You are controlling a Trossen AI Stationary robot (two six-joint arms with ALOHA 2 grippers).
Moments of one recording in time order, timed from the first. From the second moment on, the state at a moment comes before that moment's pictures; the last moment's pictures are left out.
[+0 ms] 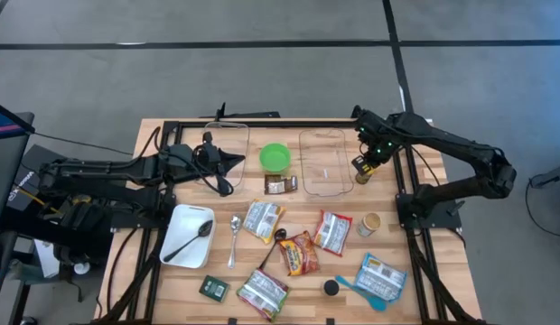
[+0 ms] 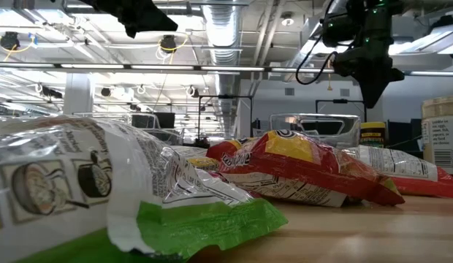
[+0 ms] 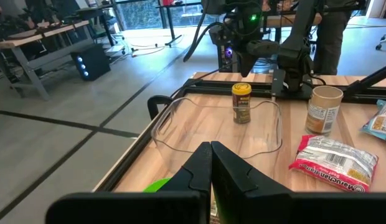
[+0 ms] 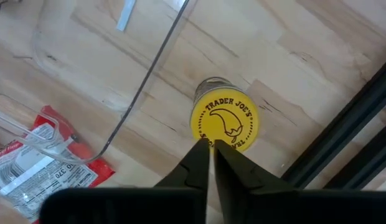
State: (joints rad) left arm 0.07 0.90 0.70 -0.02 -0.35 0.07; right arm -0.60 1.25 1.07 -1.26 0.00 0.37
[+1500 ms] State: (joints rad) left arm 0.07 0.90 0.70 -0.02 -0.35 0.07; right arm -0.61 1.25 0.87 -1.05 0.05 0.34
